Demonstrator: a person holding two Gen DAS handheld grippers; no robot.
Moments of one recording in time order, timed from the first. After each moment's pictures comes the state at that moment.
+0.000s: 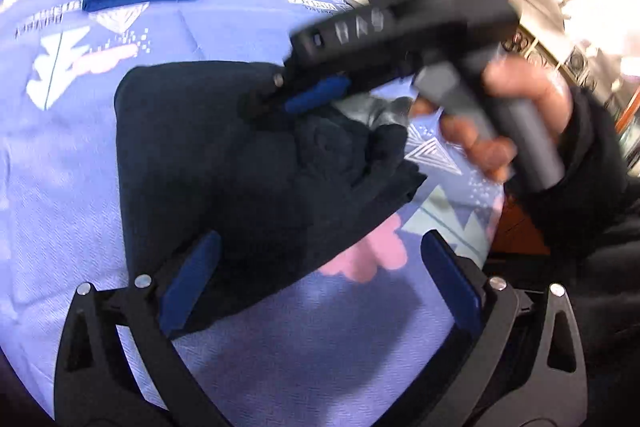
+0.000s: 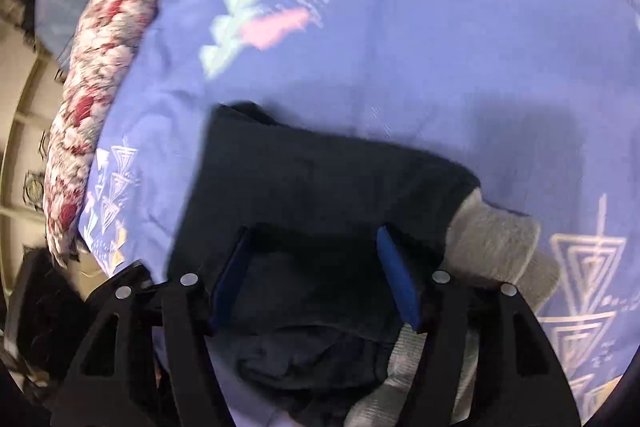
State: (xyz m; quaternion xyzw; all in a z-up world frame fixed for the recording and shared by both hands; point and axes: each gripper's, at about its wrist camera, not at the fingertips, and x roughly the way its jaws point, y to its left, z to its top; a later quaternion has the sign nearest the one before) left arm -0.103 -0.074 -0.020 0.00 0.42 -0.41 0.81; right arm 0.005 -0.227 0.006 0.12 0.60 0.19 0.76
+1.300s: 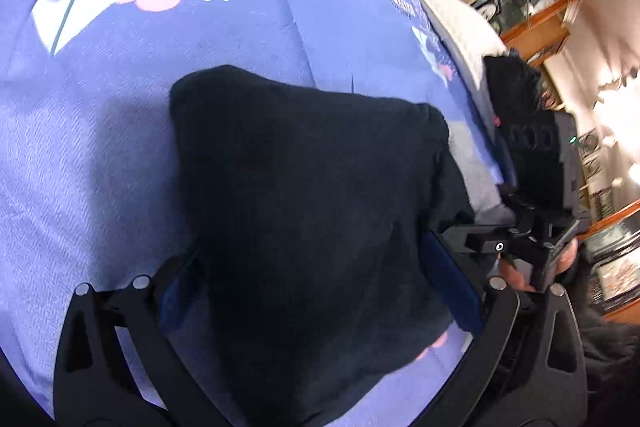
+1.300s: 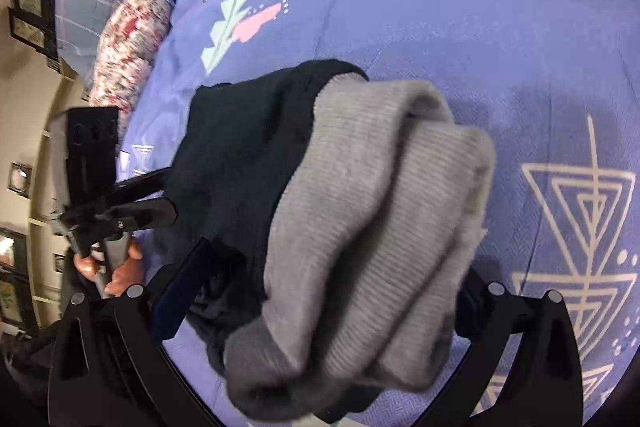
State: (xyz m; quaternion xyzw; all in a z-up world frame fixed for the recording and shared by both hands) left arm 0.015 -0.048 -0.049 -0.11 0.55 -0.35 0.75; right arm -0.029 -0.278 -0.015 0.16 0.59 0.22 0.76
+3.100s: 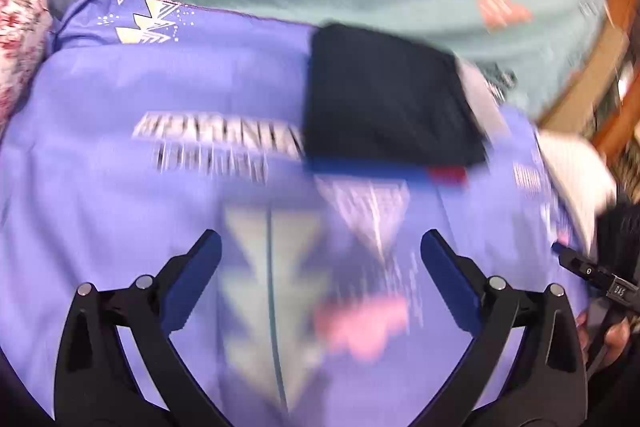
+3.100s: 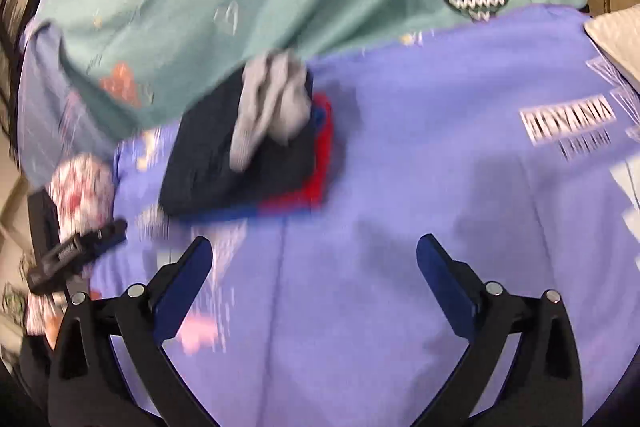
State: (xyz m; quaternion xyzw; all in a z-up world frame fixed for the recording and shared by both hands) left arm 0.181 0.024 0.042 -0.08 0.41 -0.14 0.90; right arm 0.131 -0.318 0.048 0.15 0.40 0.10 0.90
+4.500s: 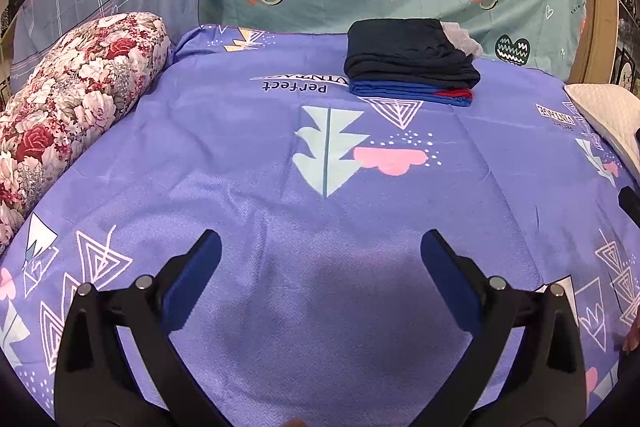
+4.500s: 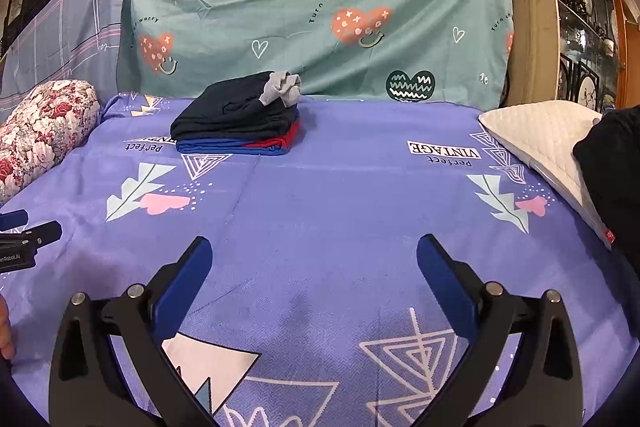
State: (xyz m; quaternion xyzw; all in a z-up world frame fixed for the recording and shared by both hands) left arm -0.022 0.010 0.014 0.01 0.32 0.01 0.95; right arm -0.062 -0.287 0.035 0.00 0.23 -0.02 0.97
